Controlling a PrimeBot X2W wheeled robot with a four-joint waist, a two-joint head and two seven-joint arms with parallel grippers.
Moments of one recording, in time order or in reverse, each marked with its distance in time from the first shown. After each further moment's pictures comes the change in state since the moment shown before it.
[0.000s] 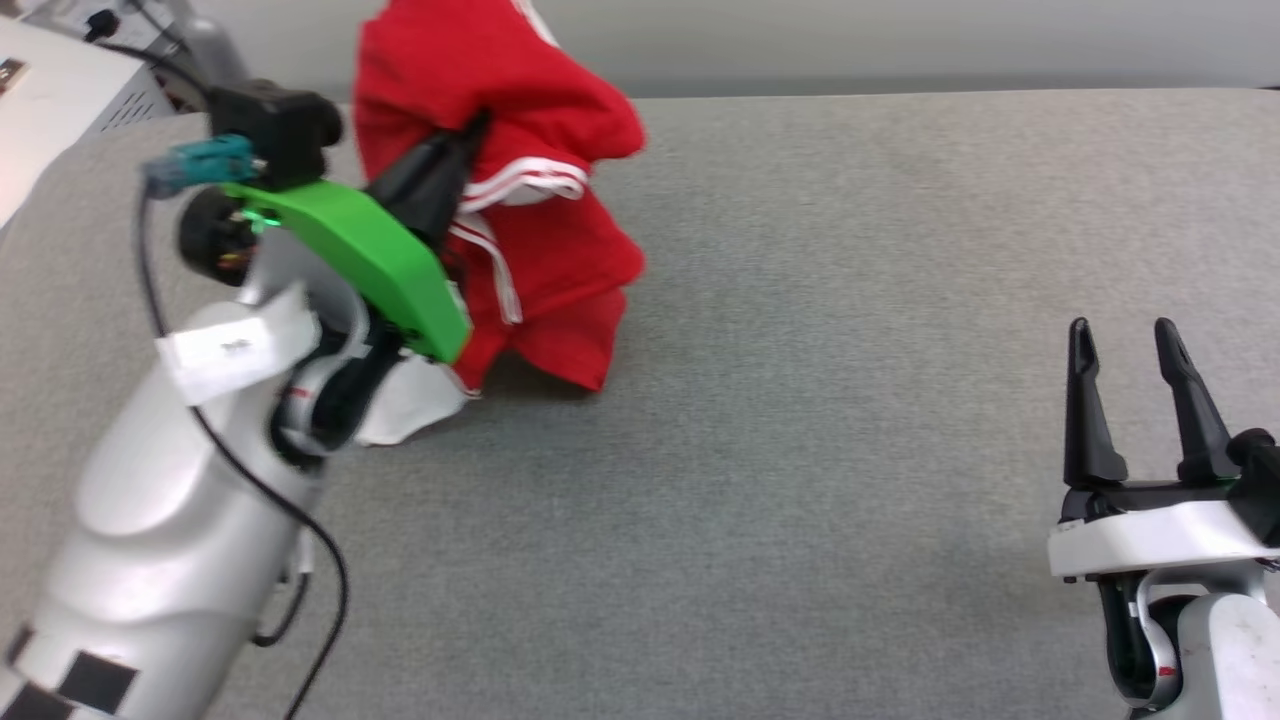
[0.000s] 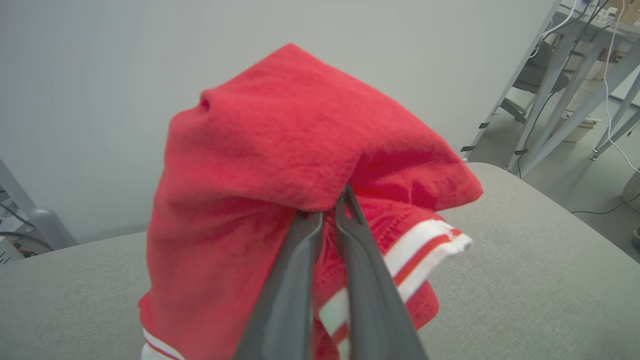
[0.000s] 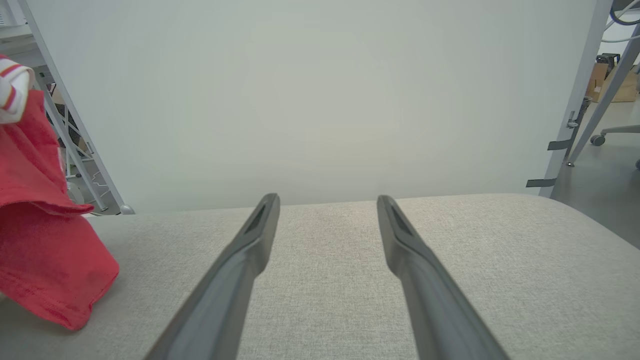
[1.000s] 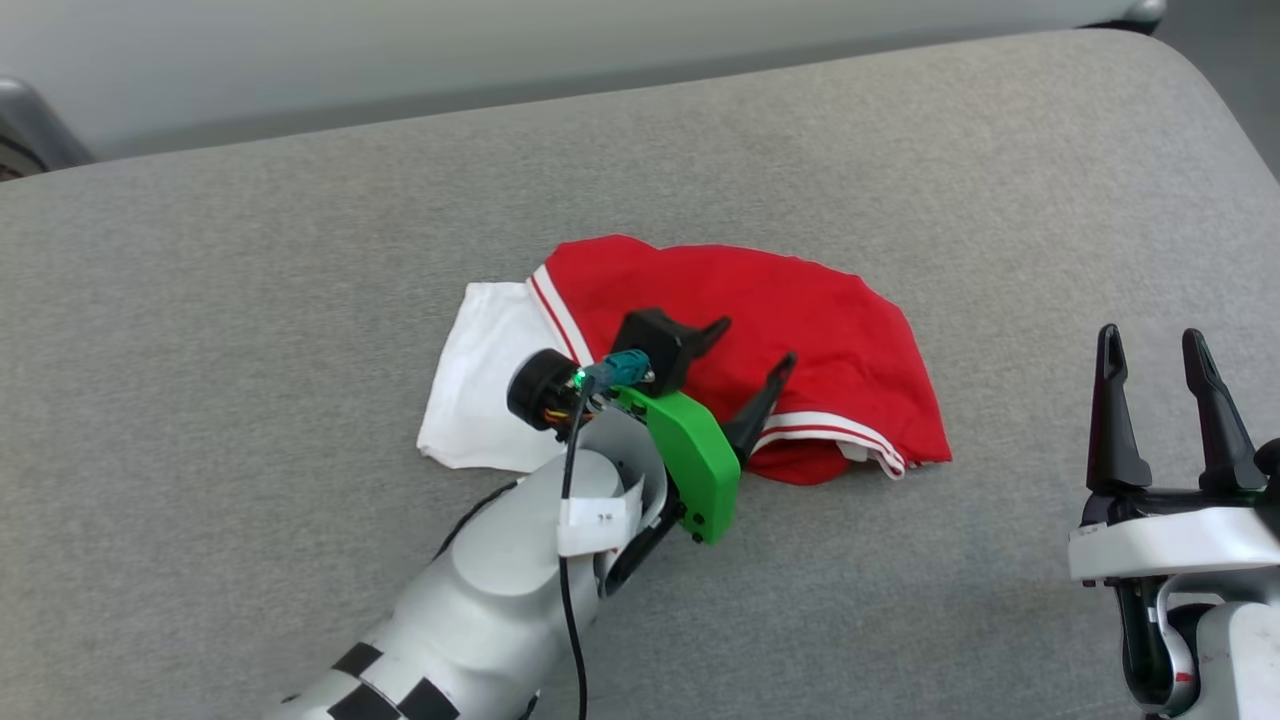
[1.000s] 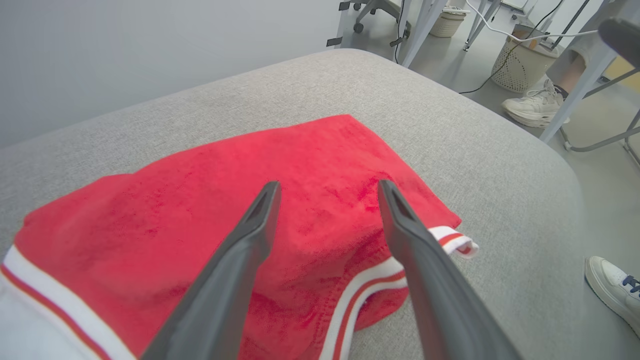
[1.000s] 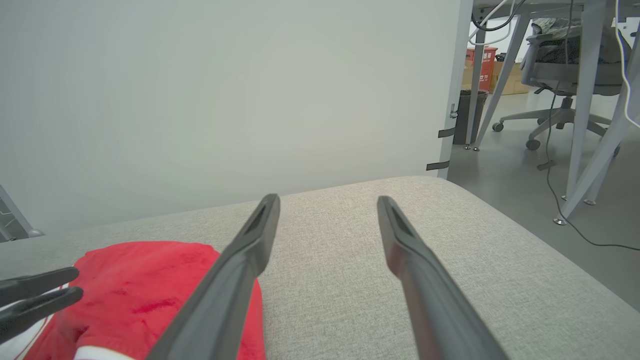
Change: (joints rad) left arm -0.016 -0.405 -0.380 0.539 0.149 -0.044 -0.301; right arm 0.008 -0.001 -0.040 0.006 0.026 0.000 0.000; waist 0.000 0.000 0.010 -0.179
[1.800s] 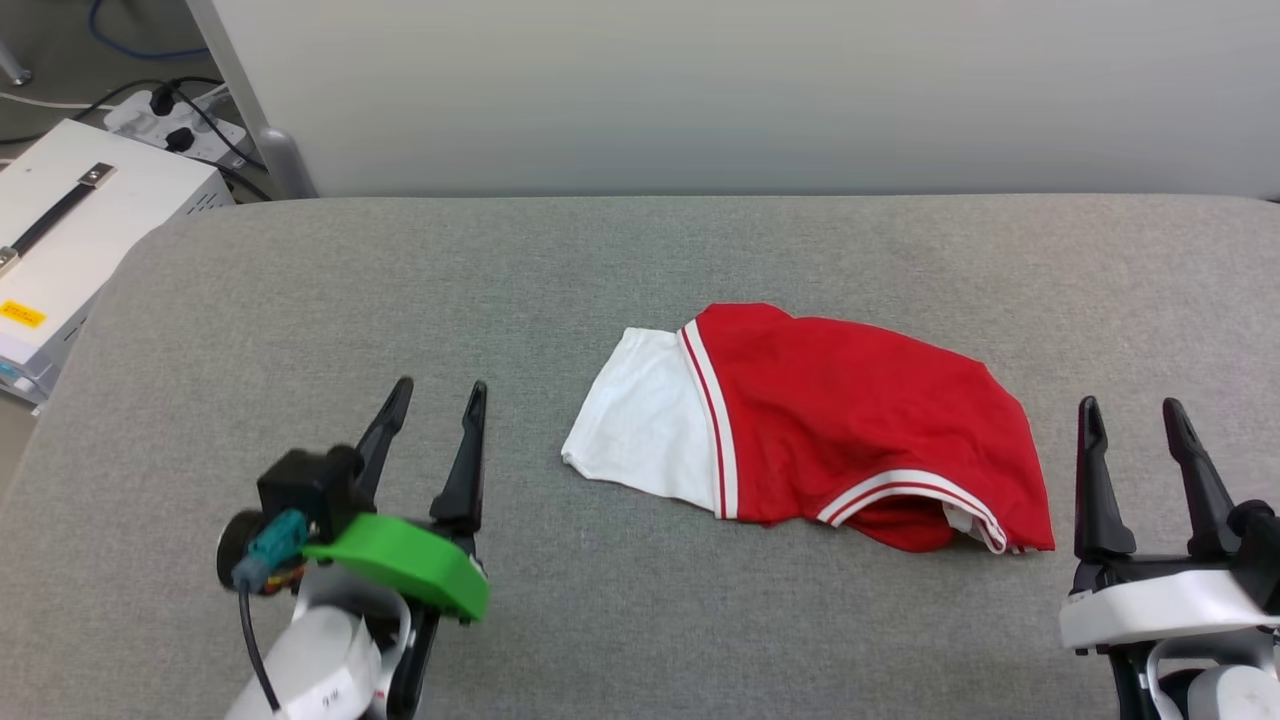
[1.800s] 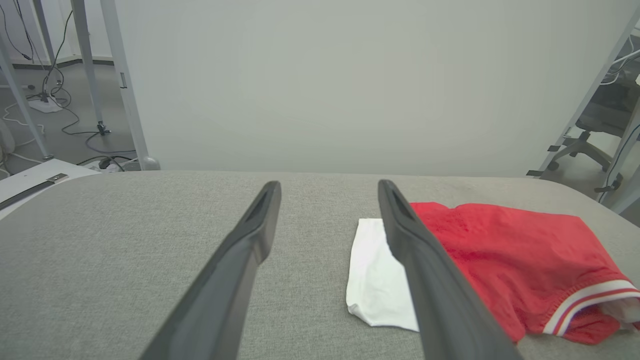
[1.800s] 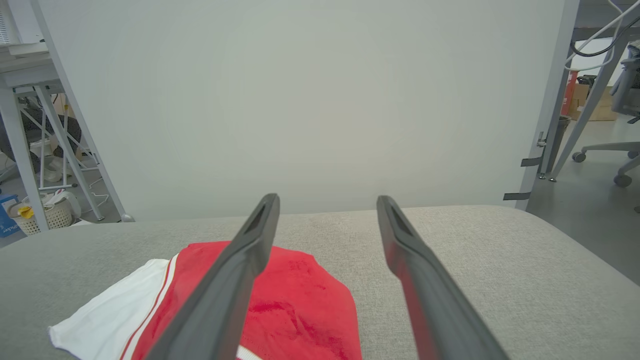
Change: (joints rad) left arm 0.514 0.245 0.525 -0.502 0.141 0.132 -0.078; right arm 0.105 0.001 0.007 -0.016 -0.046 0.000 0.000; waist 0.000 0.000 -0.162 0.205
